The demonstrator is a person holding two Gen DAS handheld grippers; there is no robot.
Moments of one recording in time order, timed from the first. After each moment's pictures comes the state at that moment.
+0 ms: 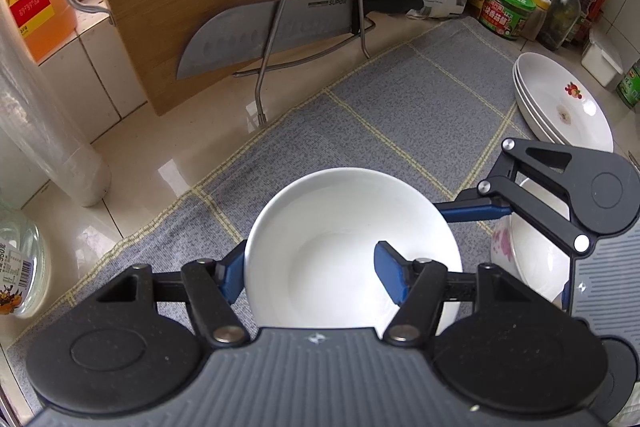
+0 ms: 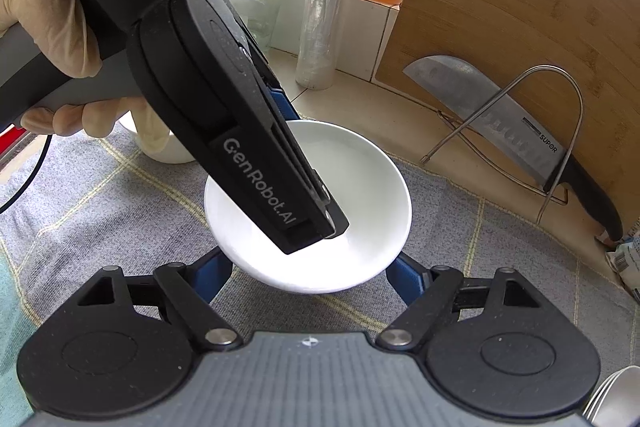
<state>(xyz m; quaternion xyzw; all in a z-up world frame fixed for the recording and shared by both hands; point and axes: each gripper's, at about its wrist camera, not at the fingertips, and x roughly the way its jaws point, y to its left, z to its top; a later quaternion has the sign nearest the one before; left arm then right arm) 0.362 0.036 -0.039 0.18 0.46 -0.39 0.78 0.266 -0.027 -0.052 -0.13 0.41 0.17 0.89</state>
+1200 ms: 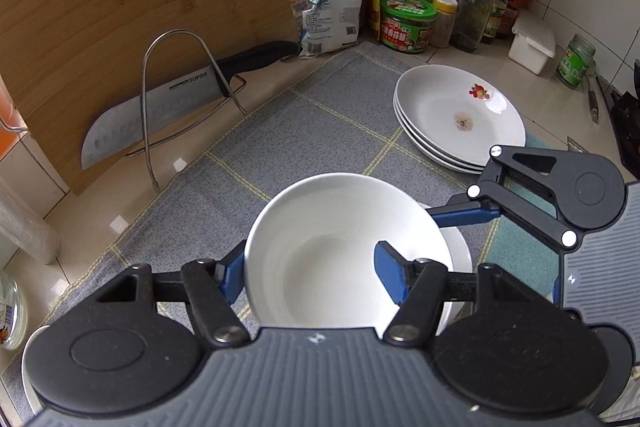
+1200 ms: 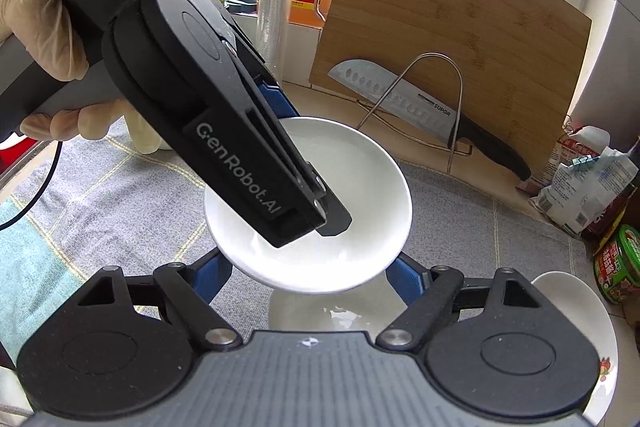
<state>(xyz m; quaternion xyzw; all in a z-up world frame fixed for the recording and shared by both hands) 0.267 -0.024 0.011 0.21 0.40 -0.44 0.78 0.167 -0.086 -0.014 -0.10 0.38 0.10 0.92</state>
